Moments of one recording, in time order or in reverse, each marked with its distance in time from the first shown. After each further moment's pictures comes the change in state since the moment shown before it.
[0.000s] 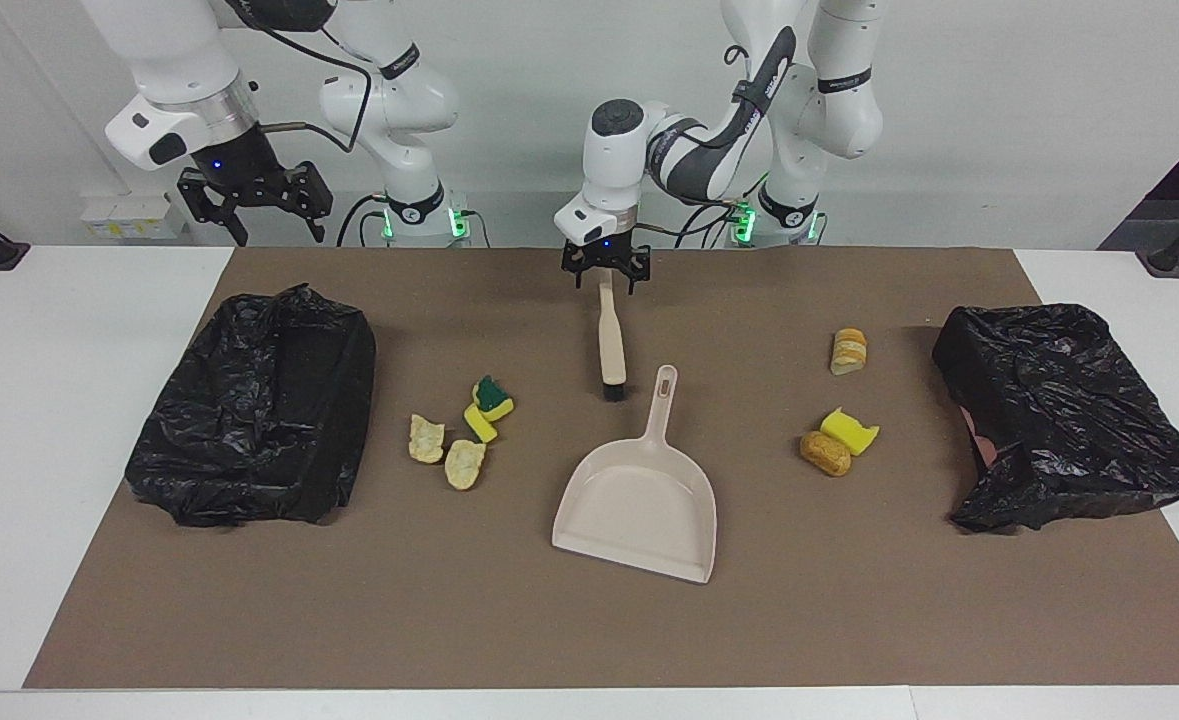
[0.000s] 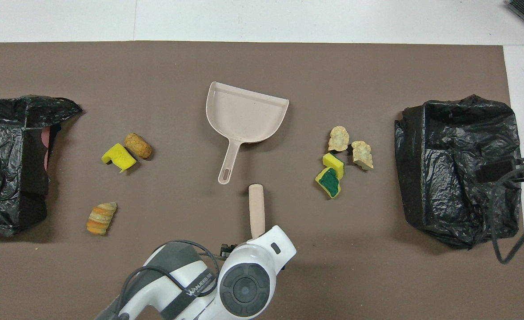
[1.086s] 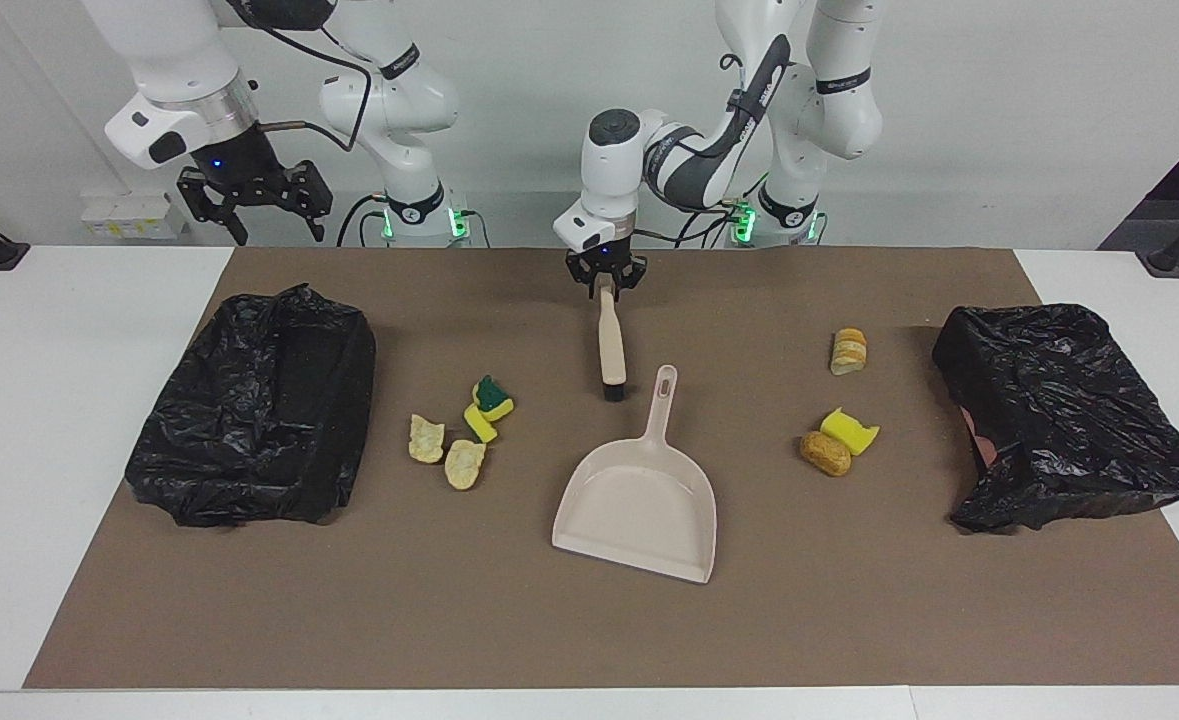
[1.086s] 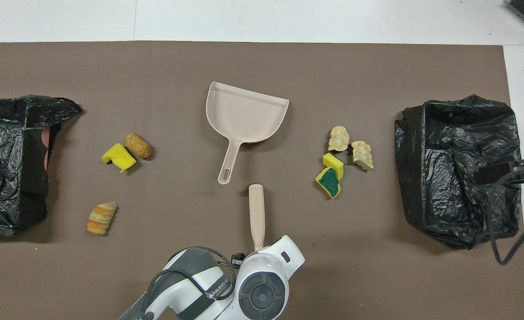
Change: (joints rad) left arm -0.019 0.019 0.020 -0.005 0.000 0.026 -0.005; right arm 0.000 -0.001 0.000 0.000 0.000 0.000 -0.001
